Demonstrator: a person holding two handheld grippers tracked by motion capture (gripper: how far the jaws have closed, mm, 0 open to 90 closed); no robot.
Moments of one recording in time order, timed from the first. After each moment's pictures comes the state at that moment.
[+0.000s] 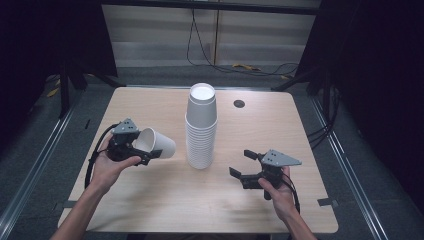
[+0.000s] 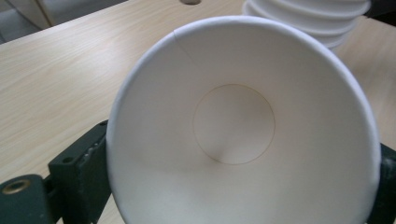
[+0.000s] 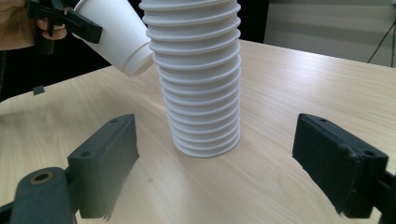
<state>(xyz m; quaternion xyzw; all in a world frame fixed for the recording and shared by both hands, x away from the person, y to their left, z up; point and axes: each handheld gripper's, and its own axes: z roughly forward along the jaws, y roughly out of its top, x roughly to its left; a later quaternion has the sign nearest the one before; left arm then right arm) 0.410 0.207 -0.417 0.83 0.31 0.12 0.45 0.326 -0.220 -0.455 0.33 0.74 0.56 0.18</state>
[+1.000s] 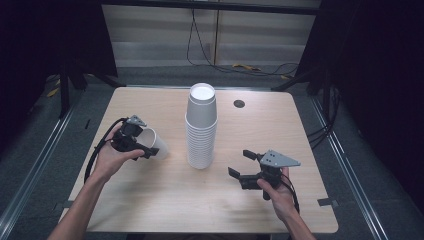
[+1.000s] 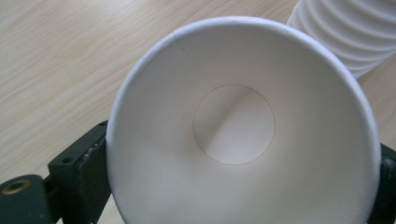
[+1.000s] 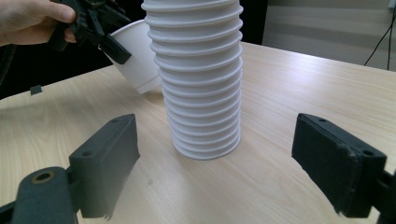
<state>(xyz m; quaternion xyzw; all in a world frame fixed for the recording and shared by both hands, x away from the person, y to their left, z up) 0.450 0.197 -0.430 0.88 0.34 0.11 0.30 0.325 -0.217 -0.455 0.32 0.74 0.56 0.19</state>
